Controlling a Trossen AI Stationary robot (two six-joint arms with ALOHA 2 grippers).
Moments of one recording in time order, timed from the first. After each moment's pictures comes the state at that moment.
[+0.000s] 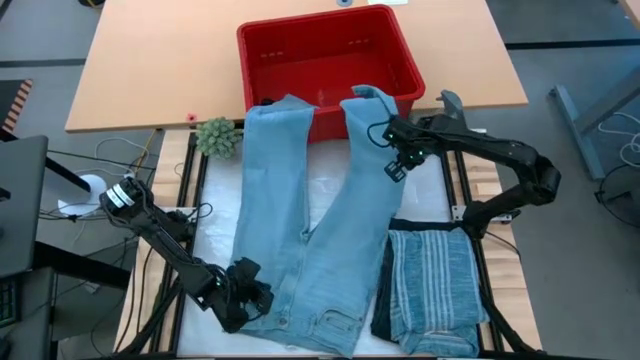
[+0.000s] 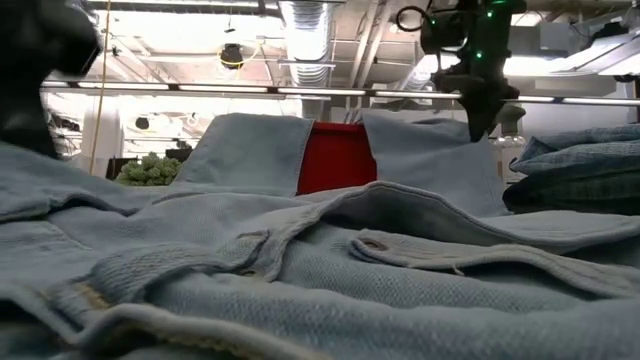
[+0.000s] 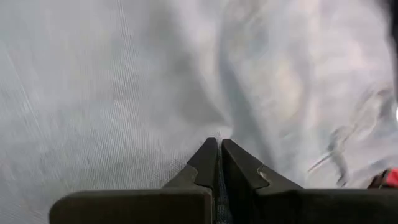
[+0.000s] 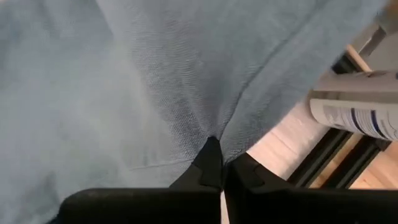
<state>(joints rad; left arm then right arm) -0.80 1.61 0.86 -0.37 -0.58 -1.80 -0.52 1.39 1.26 -1.23 0.24 0.29</state>
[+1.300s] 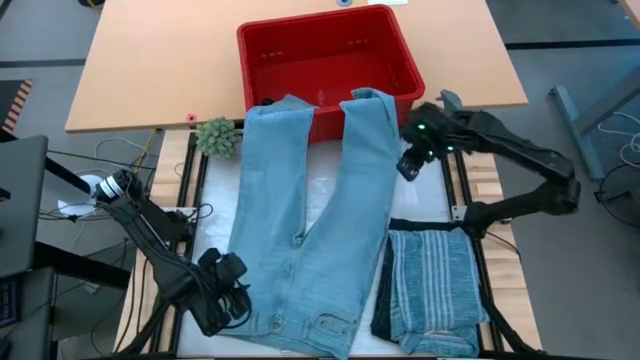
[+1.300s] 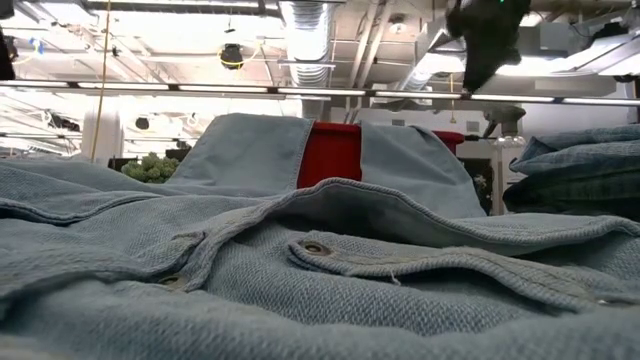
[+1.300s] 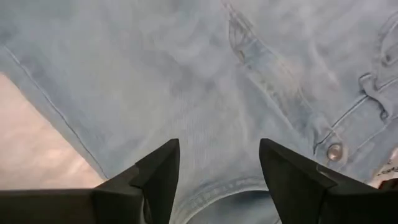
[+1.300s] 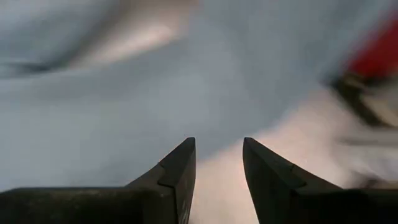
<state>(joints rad) -0.86 1.50 1.17 -1.06 -0.48 -1.53 -0.46 1.20 1.37 -1.20 0.08 0.22</state>
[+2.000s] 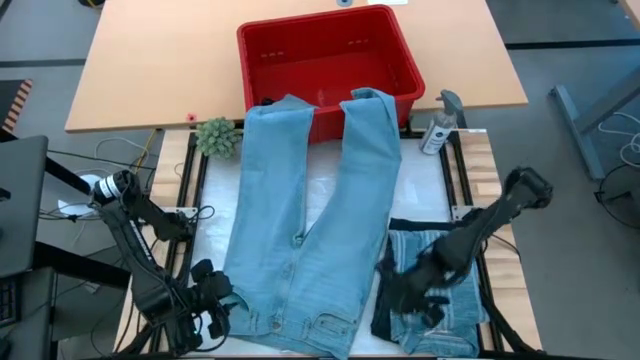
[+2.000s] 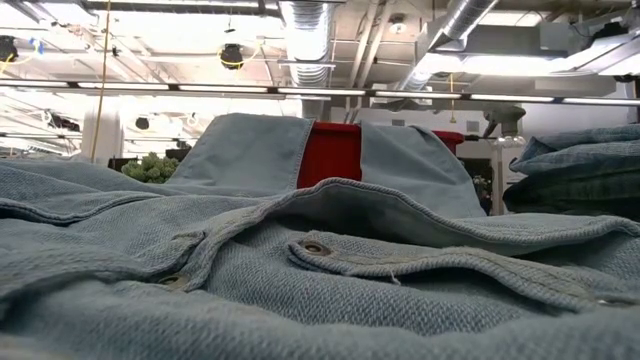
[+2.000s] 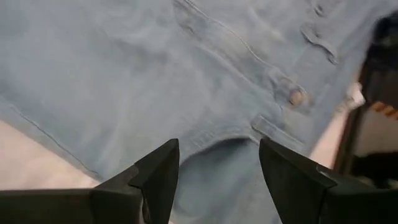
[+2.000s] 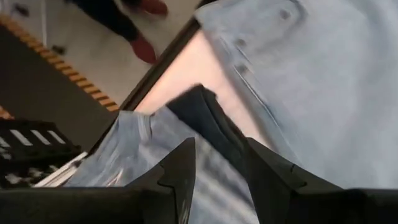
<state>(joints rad) -1.04 1.50 1.16 -1.02 -0.55 -1.47 0.62 1.52 1.37 -0.91 -0.12 0.01</state>
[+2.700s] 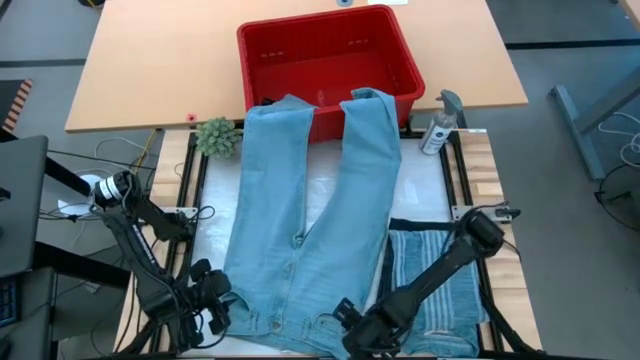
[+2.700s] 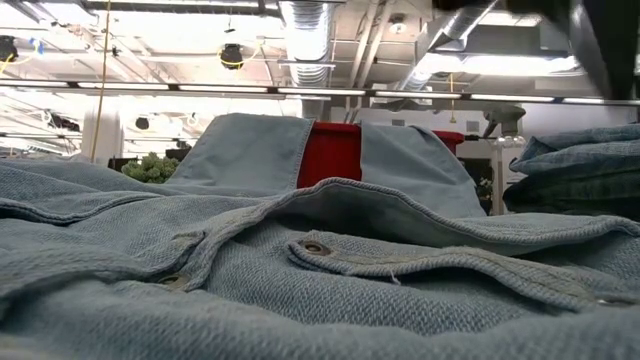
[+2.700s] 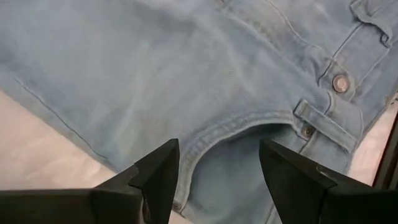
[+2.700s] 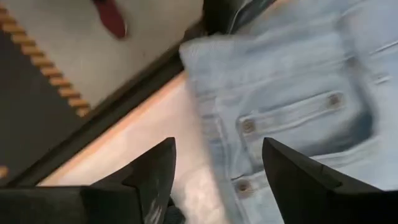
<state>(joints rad) -1.07 1.51 1.04 -0.97 -0.54 -1.56 0.68 2.06 1.63 -0.70 0.01 -0.22</state>
